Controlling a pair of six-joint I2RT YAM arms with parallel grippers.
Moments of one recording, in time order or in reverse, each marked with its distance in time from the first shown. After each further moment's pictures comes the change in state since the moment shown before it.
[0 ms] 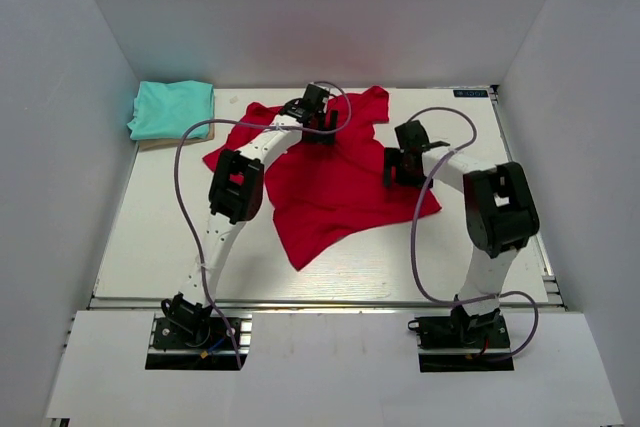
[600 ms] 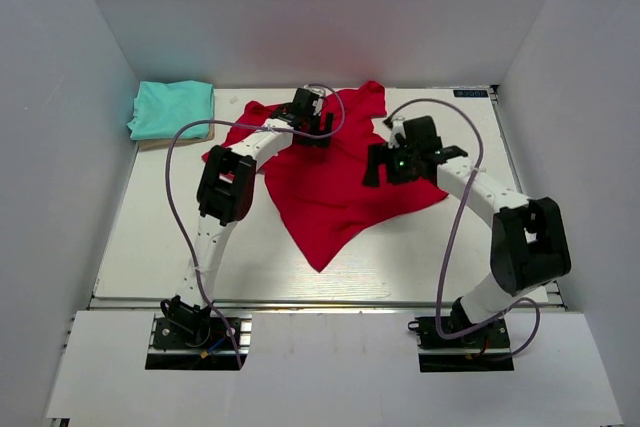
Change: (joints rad) left arm 0.030 -0.116 -0.235 0.179 0.106 0.044; right arm -0.004 -0.212 0.008 0.036 -0.397 -0.151
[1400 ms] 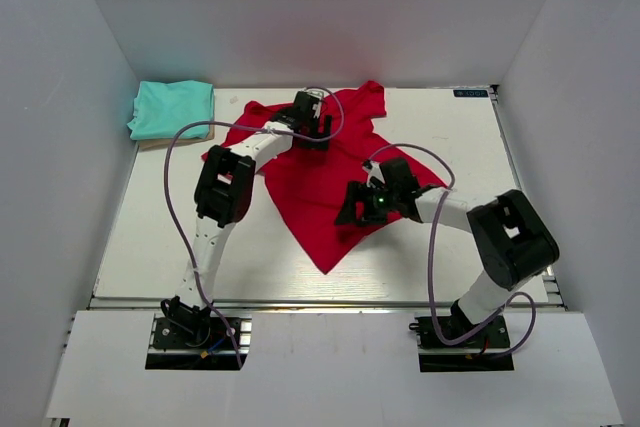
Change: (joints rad) left arm -0.002 -0.040 -0.079 0.035 -0.045 -0.016; right arm 0.190 0.050 -0.339 0.356 -0.269 0.315
